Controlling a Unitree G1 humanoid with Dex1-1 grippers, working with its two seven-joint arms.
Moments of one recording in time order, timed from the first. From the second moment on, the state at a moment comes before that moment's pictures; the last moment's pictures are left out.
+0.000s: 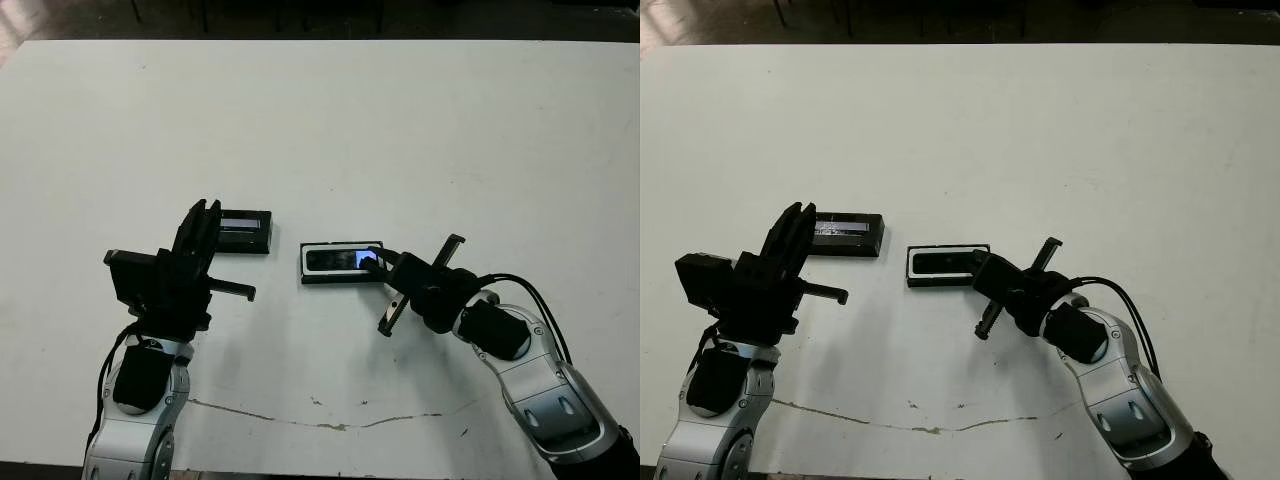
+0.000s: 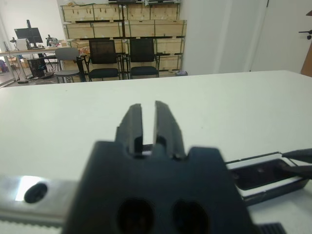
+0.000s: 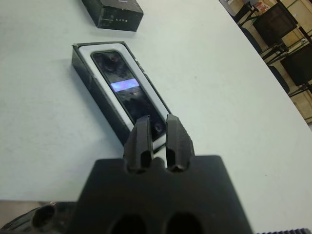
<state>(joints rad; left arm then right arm) 0.18 0.13 -0.06 -0.58 -0.03 0.16 -0.07 -0.12 -0.51 0.35 -0.48 -0.27 0.47 0.51</state>
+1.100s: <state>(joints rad) -0.44 0.82 0.14 -0.31 -0.16 0.49 -0.55 -0.06 -0.33 -0.15 -0.68 0.35 0.64 0.20</state>
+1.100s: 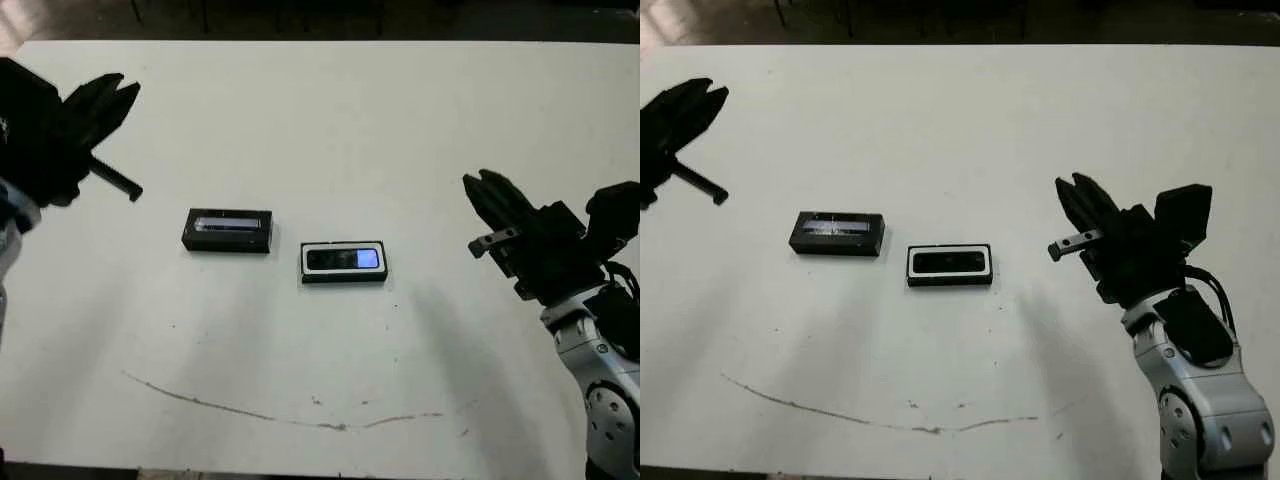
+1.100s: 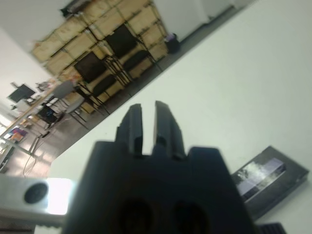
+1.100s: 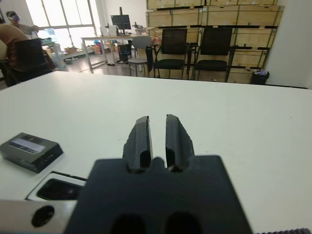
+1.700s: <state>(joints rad) -0.87 0.75 -0.33 0.46 0.17 0.22 -0.89 -0.12 -0.32 -0.14 -0.66 0.36 0.66 0.16</state>
